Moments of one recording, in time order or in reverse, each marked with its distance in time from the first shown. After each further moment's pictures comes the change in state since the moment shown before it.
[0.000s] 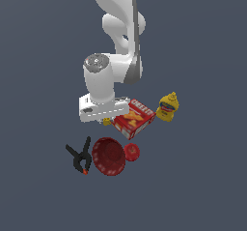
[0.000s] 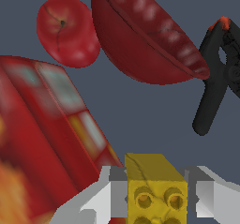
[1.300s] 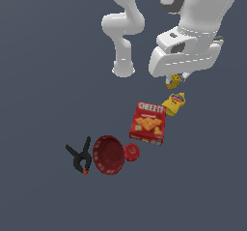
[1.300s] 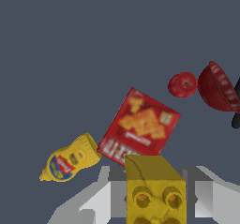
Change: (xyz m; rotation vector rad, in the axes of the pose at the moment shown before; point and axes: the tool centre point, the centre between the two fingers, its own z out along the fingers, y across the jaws) arm 0.037 -0.248 -0.207 0.010 -0.016 -0.001
